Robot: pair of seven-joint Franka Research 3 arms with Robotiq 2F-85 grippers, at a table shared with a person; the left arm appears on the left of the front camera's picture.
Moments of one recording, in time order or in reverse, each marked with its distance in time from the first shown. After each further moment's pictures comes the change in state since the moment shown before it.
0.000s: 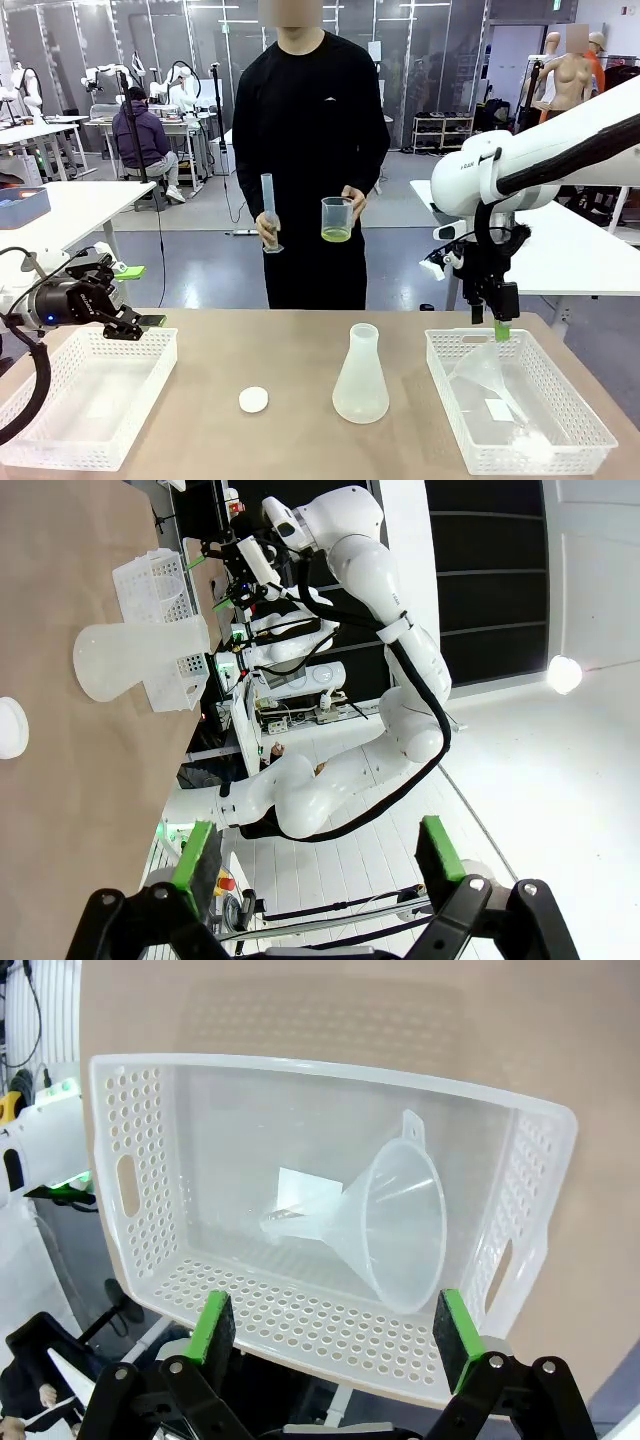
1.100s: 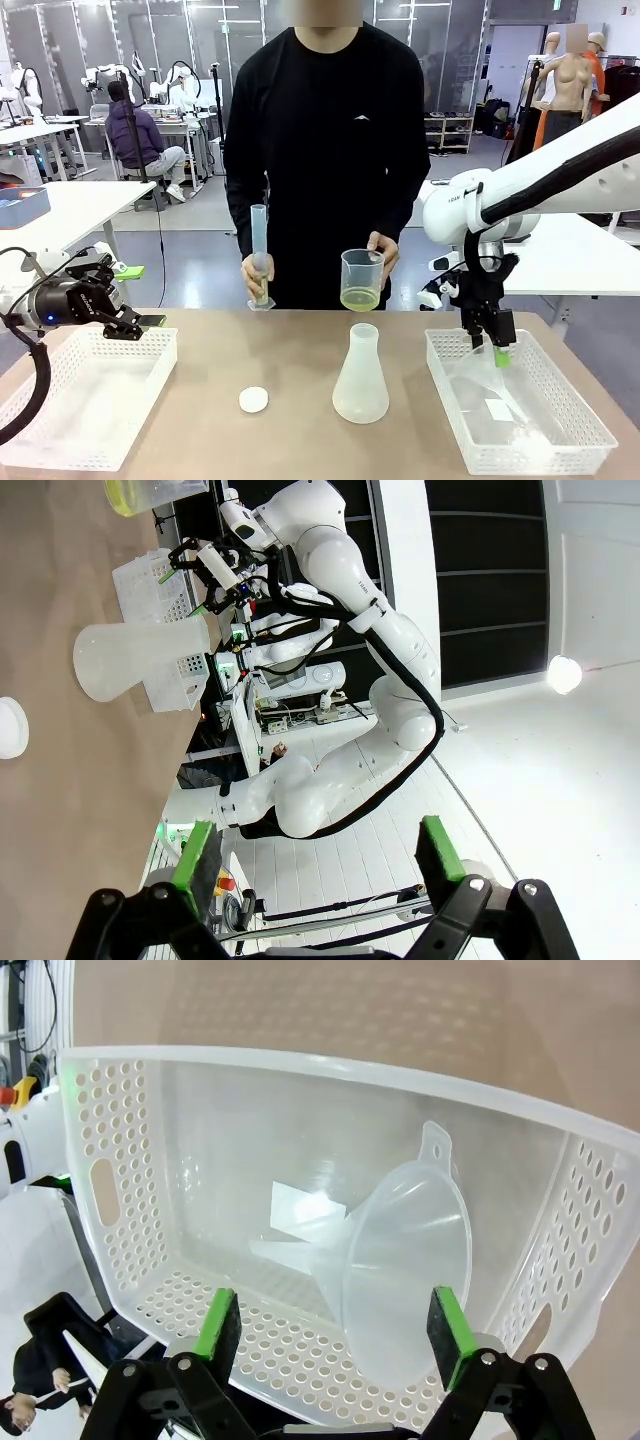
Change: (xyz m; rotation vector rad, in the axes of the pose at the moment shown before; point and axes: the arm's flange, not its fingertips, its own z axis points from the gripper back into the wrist) left arm 0.000 0.000 0.000 0.000 0.000 0.000; right arm -0.001 -0.026 -0.051 0.104 0.026 0.016
